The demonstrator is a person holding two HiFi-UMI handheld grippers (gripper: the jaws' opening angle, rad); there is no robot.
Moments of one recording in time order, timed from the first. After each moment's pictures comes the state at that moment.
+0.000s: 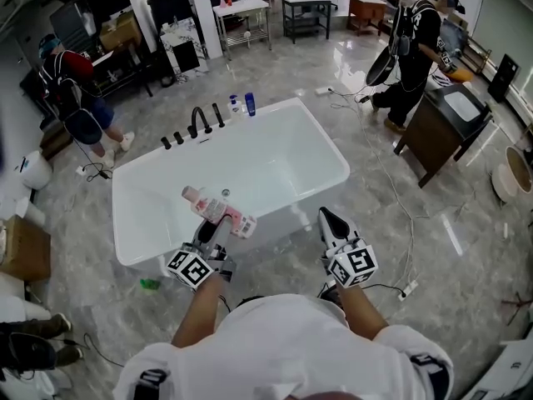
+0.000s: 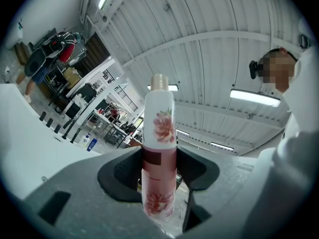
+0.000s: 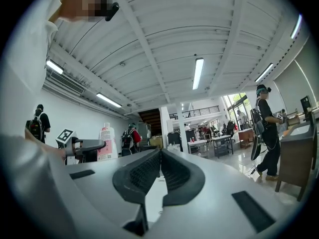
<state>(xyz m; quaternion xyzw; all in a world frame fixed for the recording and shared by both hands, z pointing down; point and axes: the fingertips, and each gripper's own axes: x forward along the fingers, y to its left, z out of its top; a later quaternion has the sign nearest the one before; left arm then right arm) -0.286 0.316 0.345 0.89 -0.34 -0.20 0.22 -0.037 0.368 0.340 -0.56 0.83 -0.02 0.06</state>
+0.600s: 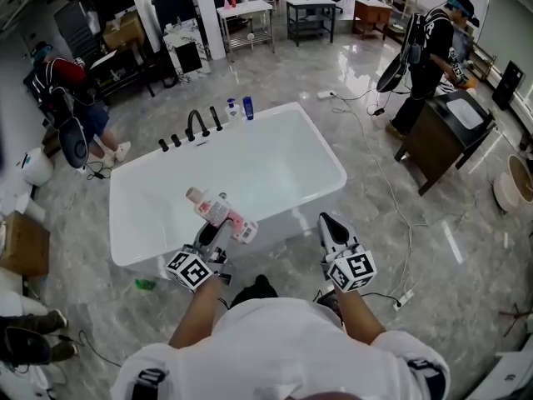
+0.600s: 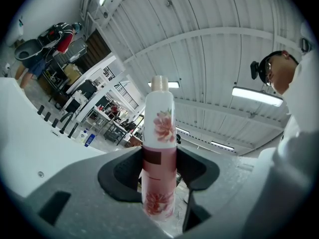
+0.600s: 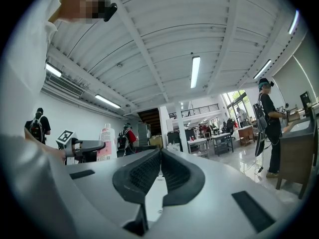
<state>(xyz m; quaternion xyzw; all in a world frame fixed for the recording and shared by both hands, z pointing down) -0.269 0.307 0.356 0.89 -0.33 -0.20 0.24 -0.021 0.358 0.350 -0.55 0.83 -0.03 0.07</state>
